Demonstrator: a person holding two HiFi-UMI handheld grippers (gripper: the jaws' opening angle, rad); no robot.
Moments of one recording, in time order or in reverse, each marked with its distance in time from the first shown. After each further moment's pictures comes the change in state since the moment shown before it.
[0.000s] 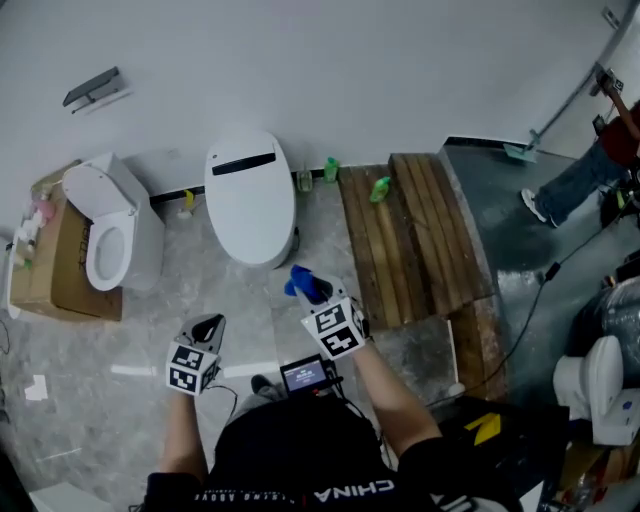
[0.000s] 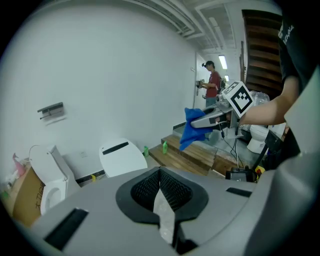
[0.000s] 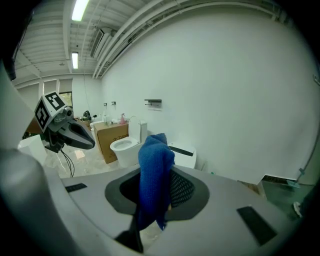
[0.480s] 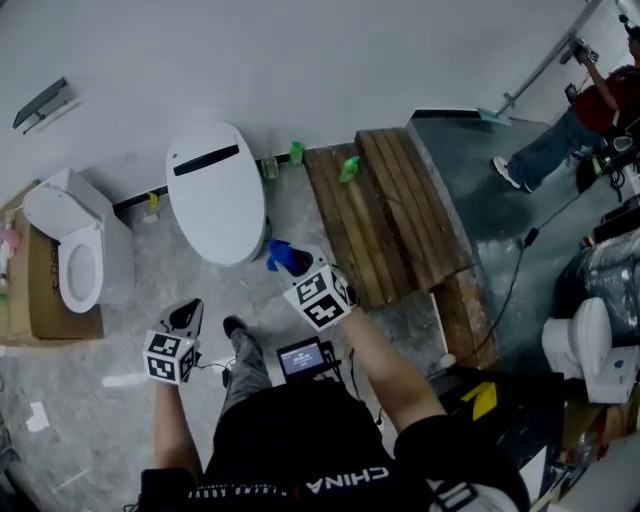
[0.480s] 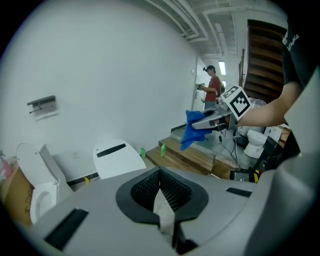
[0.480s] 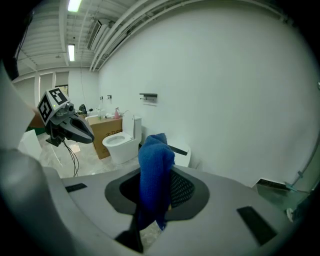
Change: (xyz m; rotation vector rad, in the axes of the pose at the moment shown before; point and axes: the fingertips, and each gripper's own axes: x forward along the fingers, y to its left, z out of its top) left arm 0.055 0.061 0.029 -0.021 -0.011 -0.065; right arm 0.058 -0.054 0.021 -0.035 0.047 -0.039
